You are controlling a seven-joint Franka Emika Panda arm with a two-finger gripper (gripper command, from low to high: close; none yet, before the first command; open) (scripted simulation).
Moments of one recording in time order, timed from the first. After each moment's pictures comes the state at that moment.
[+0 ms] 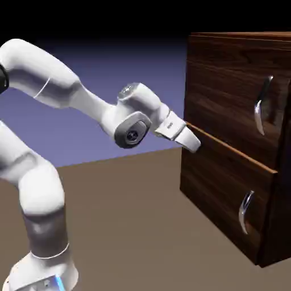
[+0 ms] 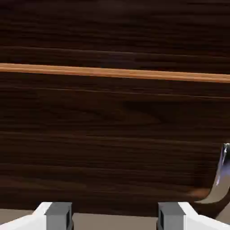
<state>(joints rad) 0.03 -0.58 -0.02 -2.80 -0.05 3.04 0.72</state>
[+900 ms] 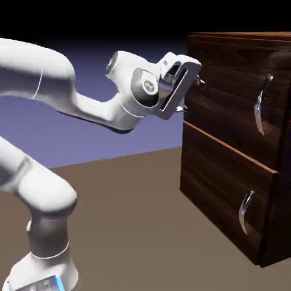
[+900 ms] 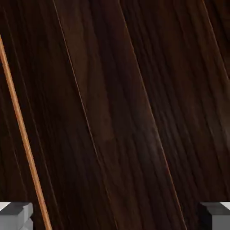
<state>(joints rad) 0.45 -0.72 -0.49 -2.53 -1.23 3.02 0.31</state>
